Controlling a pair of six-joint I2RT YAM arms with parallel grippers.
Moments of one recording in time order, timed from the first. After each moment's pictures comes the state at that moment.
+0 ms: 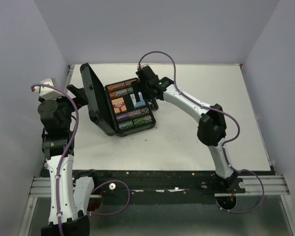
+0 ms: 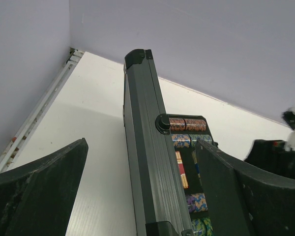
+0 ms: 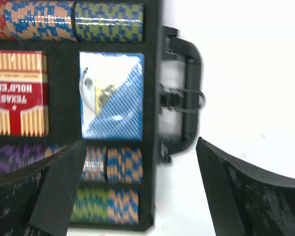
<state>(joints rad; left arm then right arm) 0.18 0.72 0.94 -0.26 0.07 -0.34 0.76 2.27 2.12 -0.70 0.25 0.27</state>
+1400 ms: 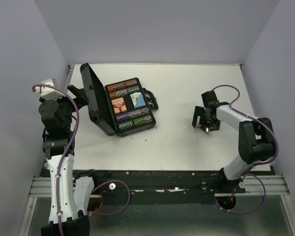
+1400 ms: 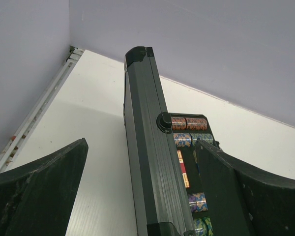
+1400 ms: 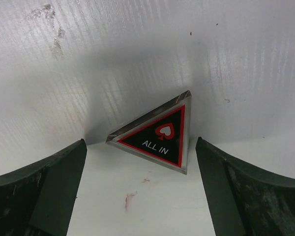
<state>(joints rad) 0.18 0.72 0.92 -0.25 0.07 -0.34 0.19 1.63 0.95 -0.55 0.13 0.39</state>
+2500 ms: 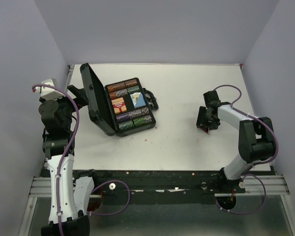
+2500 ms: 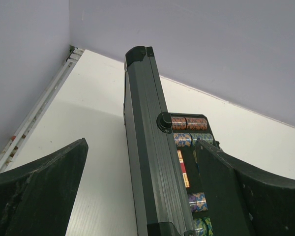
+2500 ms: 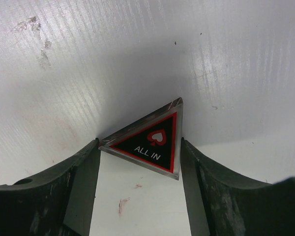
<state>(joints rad) 0.18 0.72 0.92 -0.25 0.07 -0.34 0.16 1.65 0.95 -0.53 0.13 0.38</state>
